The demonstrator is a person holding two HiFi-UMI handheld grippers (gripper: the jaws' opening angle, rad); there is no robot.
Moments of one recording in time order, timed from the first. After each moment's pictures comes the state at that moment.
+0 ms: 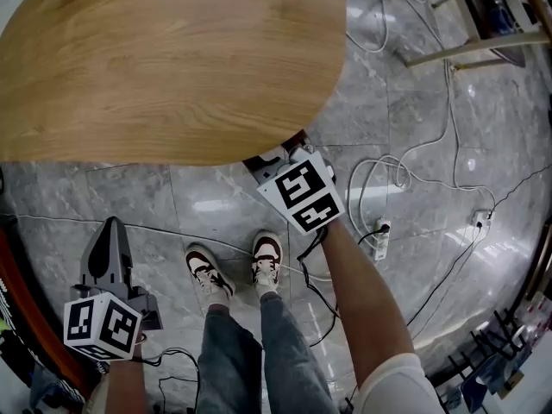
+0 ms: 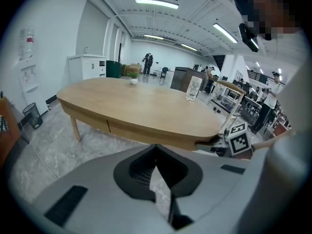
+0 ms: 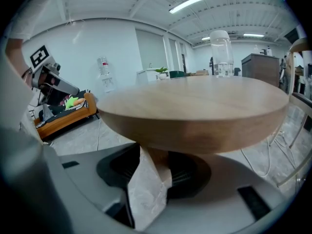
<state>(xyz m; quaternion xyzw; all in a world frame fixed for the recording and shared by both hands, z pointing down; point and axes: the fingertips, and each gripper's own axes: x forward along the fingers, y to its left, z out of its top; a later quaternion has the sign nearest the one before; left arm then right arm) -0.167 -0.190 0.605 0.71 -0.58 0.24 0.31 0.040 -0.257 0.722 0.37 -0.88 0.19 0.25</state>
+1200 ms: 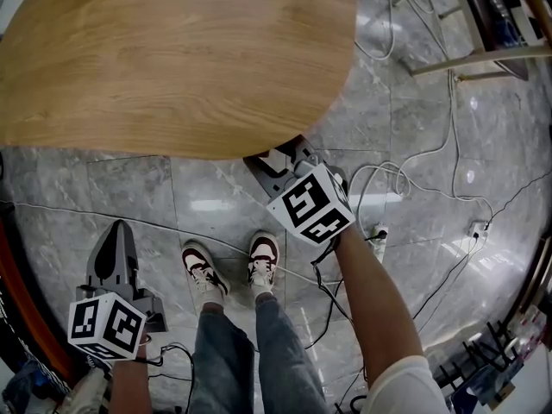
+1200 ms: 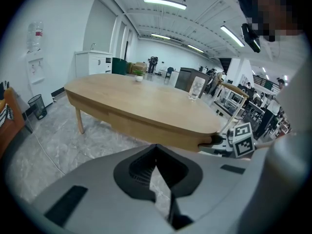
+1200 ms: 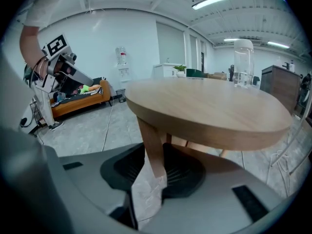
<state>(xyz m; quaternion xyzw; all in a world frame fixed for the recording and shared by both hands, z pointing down) -0.168 -0.163 0.611 0.70 -0.59 0.23 0.34 0.037 -0.224 0.717 0.29 -0.89 0.13 0.31</state>
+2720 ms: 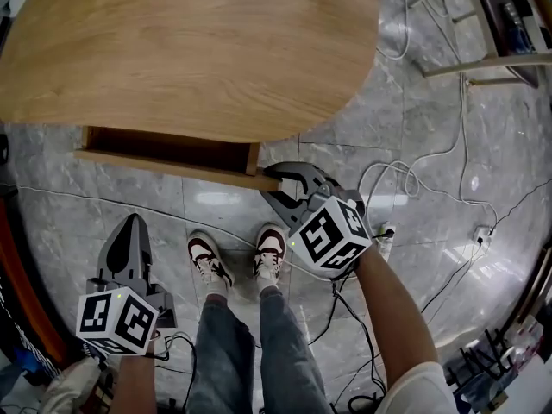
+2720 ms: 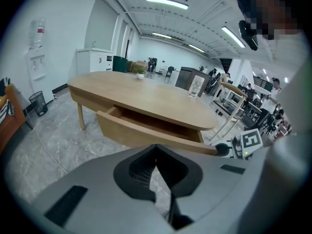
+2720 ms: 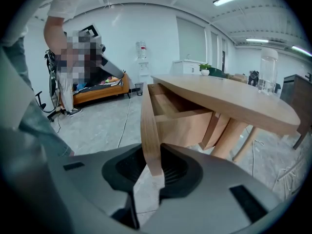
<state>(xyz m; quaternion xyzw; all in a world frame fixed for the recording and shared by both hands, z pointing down) -0.172 -0.140 0.619 0.70 -0.58 0.22 0.34 0.017 -0.145 0.720 0.19 -0.91 0.10 0.35</state>
